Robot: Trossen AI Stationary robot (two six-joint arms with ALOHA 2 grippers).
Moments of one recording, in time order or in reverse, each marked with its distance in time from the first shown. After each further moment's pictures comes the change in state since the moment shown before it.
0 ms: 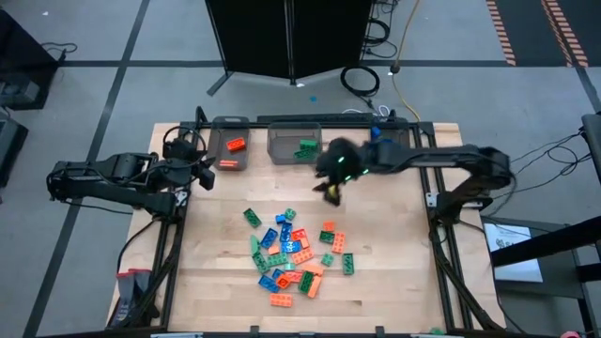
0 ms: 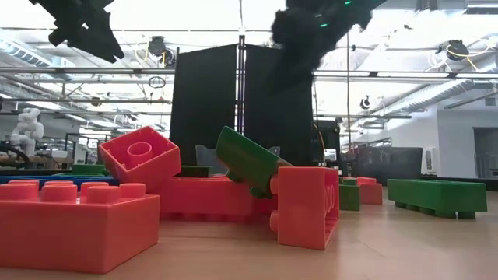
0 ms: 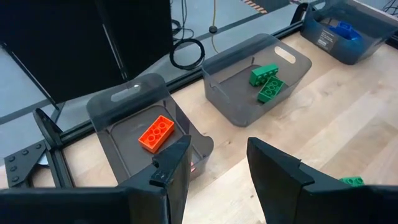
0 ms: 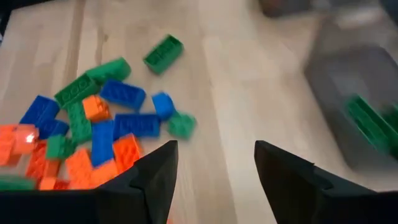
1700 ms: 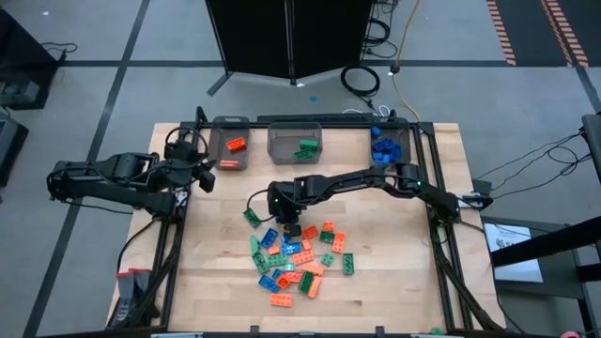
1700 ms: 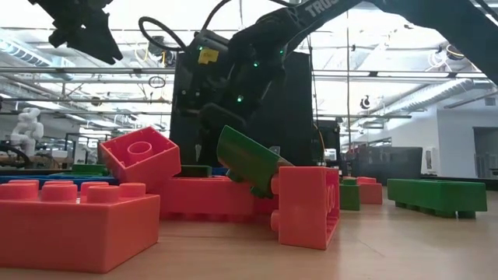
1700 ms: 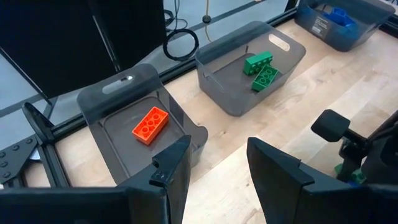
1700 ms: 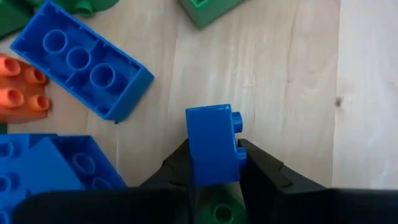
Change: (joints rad) left arm 0.000 0.003 0.000 -0.016 0.047 0.002; right arm 0.145 0.729 0.541 -0.121 0.005 -0.174
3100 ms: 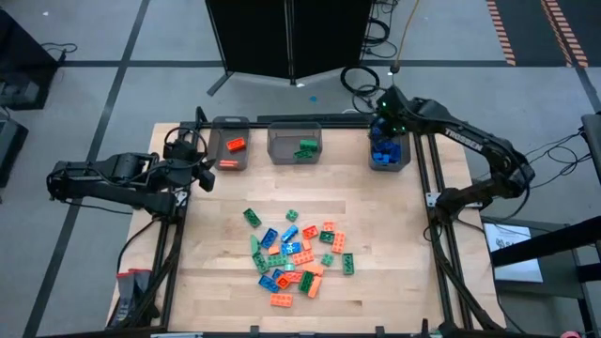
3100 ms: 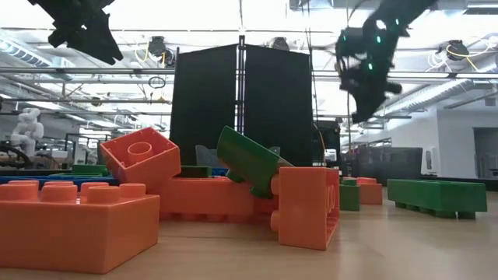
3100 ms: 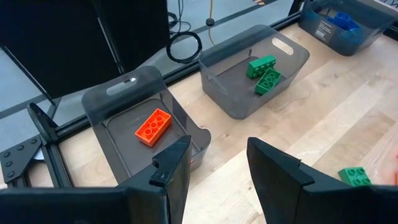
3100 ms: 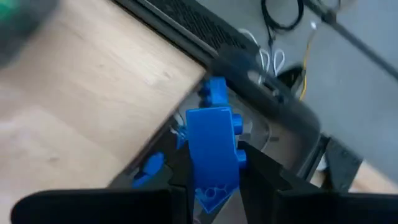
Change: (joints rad) left arm 0.000 0.000 0.000 0.000 -0.018 -0.010; right arm -0.755 -0.936 -0.615 -0.348 0.388 0.218
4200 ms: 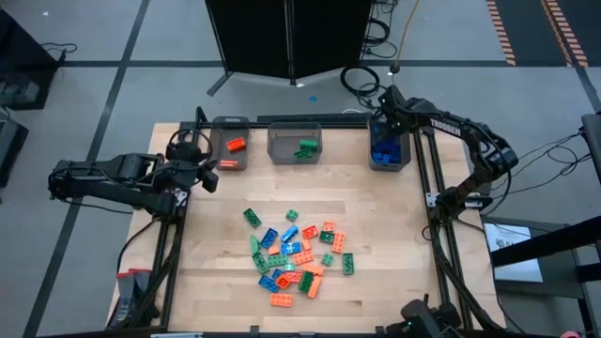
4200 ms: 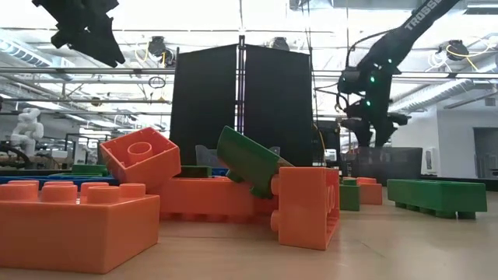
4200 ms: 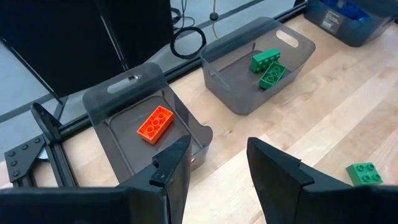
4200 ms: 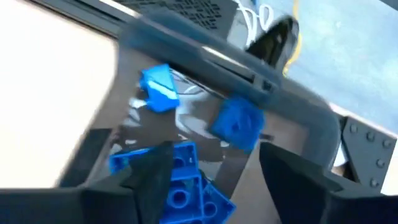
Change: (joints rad) left arm 0.000 0.040 0.000 0.000 -0.003 0.001; right arm -0.191 0.198 -0.078 0.186 -0.026 0.028
